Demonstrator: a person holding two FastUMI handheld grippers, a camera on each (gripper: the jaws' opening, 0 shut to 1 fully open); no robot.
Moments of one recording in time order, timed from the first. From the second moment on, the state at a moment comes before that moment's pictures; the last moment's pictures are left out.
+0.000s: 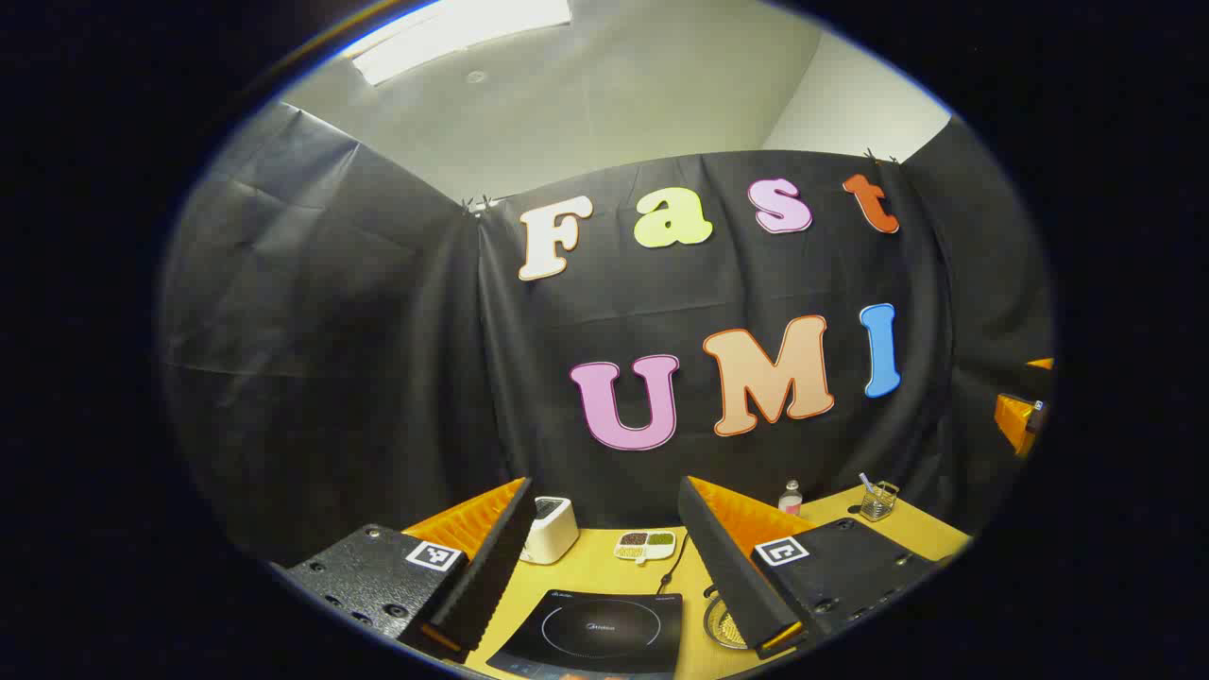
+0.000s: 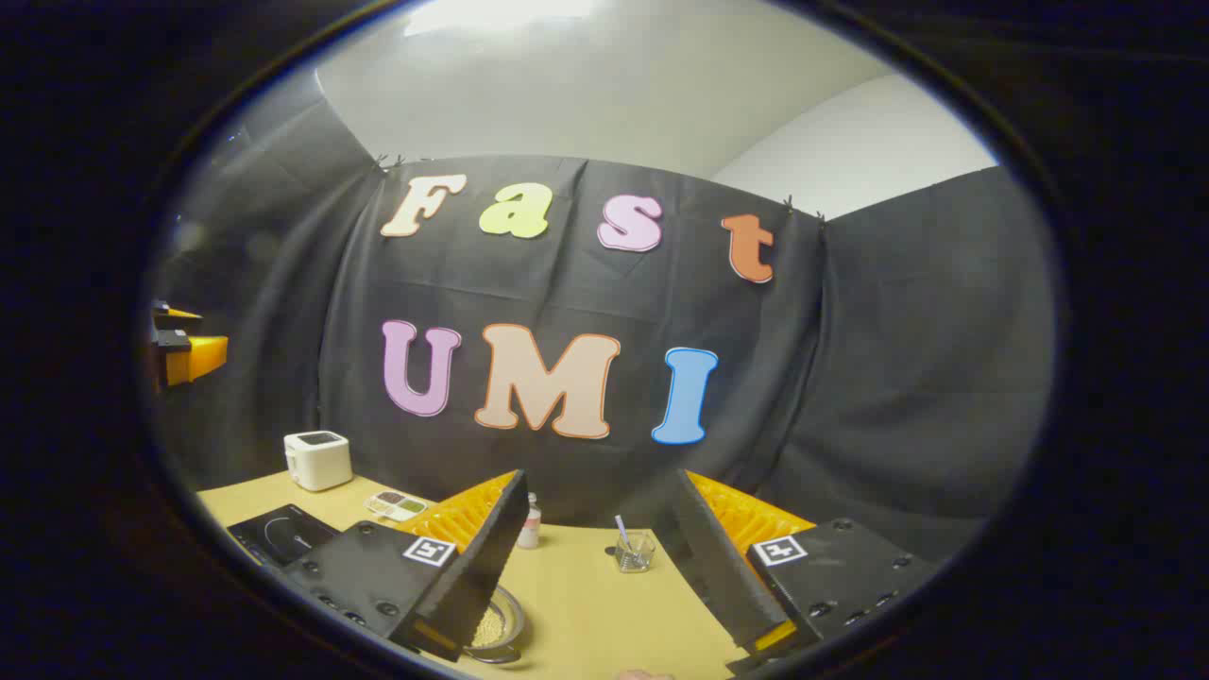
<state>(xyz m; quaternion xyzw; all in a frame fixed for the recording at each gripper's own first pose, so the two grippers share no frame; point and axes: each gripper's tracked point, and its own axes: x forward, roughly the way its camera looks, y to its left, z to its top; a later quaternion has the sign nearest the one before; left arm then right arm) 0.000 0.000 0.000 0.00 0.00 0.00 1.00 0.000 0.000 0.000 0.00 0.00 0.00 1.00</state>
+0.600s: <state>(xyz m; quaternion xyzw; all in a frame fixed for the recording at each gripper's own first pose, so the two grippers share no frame) -0.005 -0.008 0.008 -0.01 -0.02 -0.01 1.00 -0.007 -0.012 -0.003 -0.01 0.00 -0.01 1.00</state>
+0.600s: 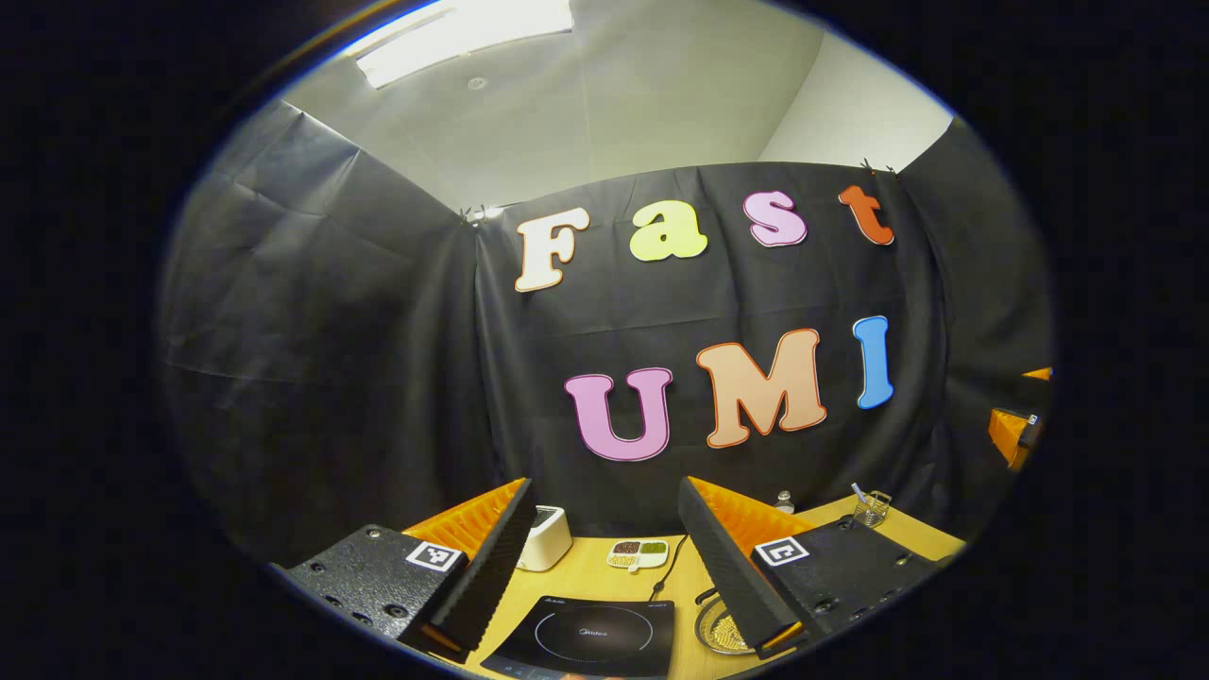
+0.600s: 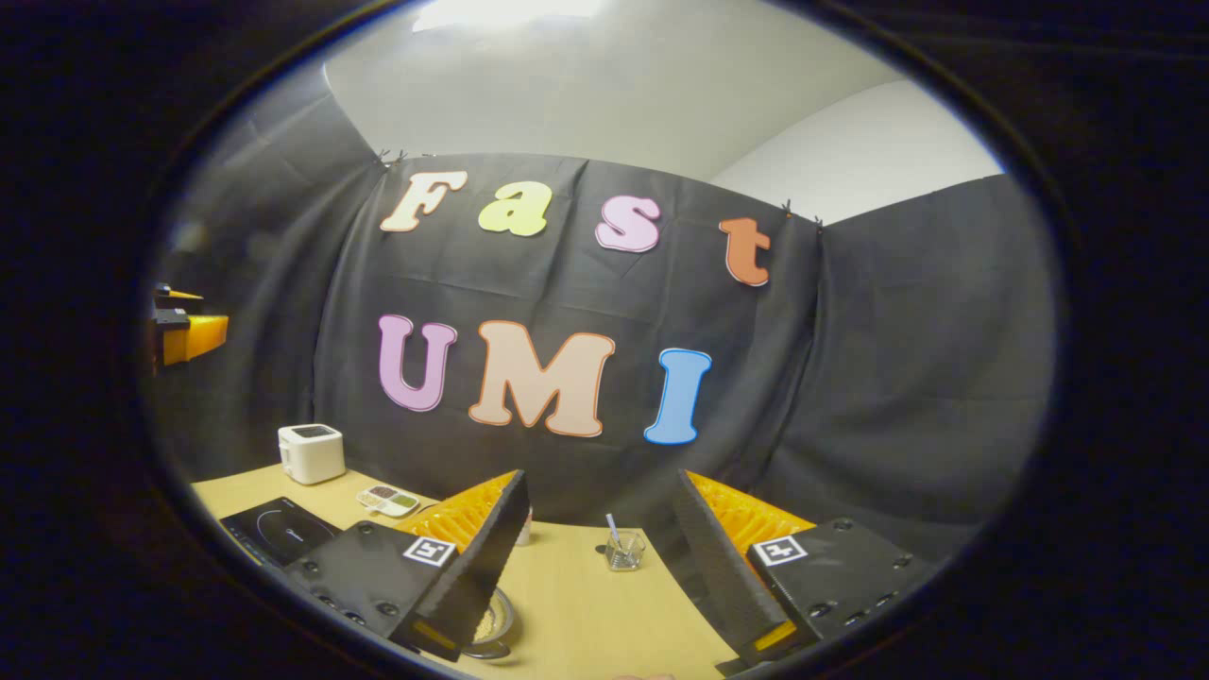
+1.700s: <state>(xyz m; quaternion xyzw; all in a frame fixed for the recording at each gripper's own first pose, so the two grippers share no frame) -0.012 0.006 -0.009 -0.02 0.01 0.00 1.00 -0.020 0.023 -0.053 0.00 0.08 0.03 1.00</state>
